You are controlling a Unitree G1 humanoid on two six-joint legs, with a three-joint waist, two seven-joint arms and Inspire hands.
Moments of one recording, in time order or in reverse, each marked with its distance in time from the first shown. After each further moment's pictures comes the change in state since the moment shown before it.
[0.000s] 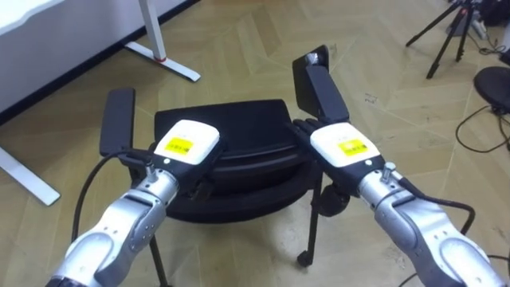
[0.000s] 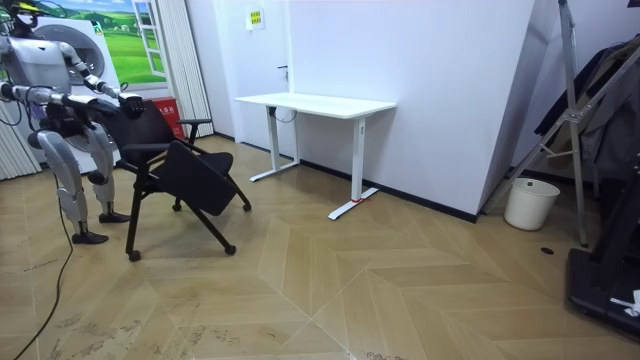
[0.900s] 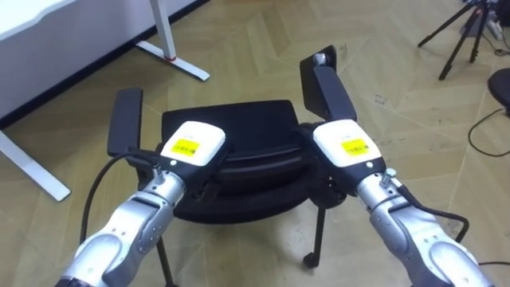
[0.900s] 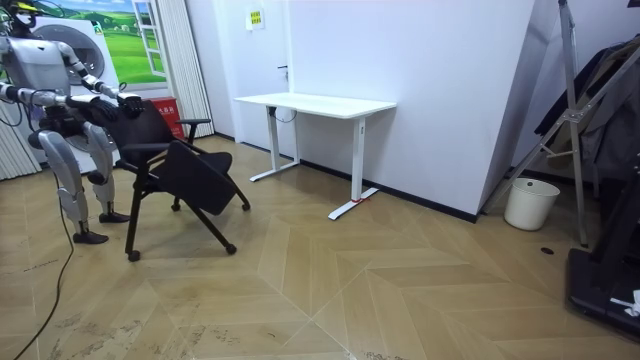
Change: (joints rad) left arm -0.002 -0.024 -0.030 -0.001 0.000 0.024 0.002; right arm -0.031 0.045 0.021 0.115 0.000 0.029 -0.179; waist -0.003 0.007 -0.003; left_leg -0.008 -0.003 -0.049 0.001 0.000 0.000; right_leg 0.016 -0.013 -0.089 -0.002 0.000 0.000
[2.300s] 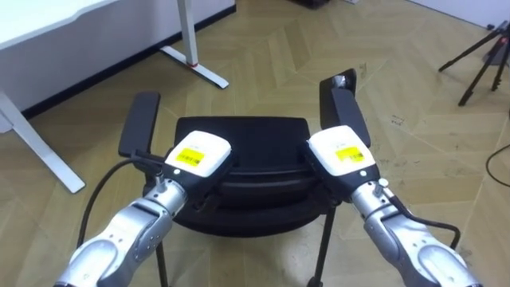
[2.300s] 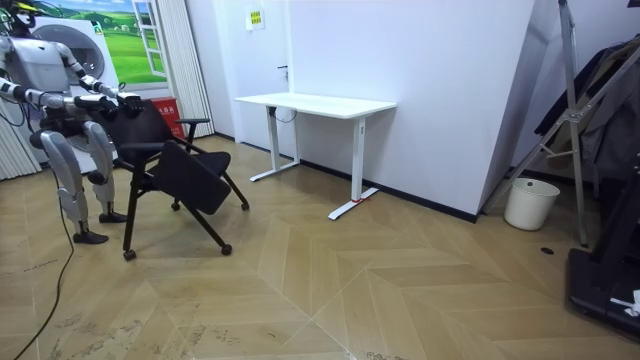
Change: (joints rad) left arm 0.021 0.033 -0.014 -0.010 0.004 -0.055 -0.016; right arm -0.002 0.022 0.026 0.127 -0.071 -0.053 -0.135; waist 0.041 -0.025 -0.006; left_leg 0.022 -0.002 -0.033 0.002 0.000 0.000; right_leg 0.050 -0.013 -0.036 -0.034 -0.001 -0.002
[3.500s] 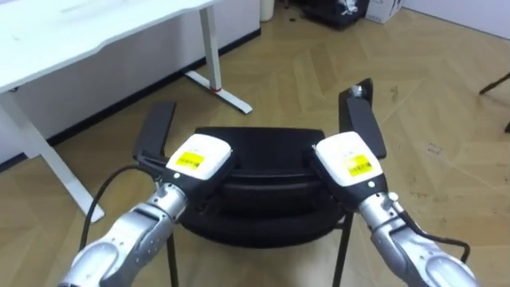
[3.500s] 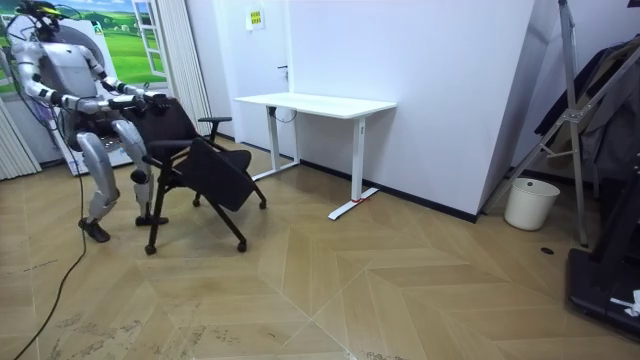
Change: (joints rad) left arm -0.011 0.001 -0.009 0.099 -0.025 -0.081 0.087; right arm 0.063 -0.015 0.012 0.063 0.016 -0.063 -0.155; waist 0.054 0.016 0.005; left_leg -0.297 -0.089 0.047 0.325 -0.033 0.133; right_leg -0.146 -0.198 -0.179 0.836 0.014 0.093
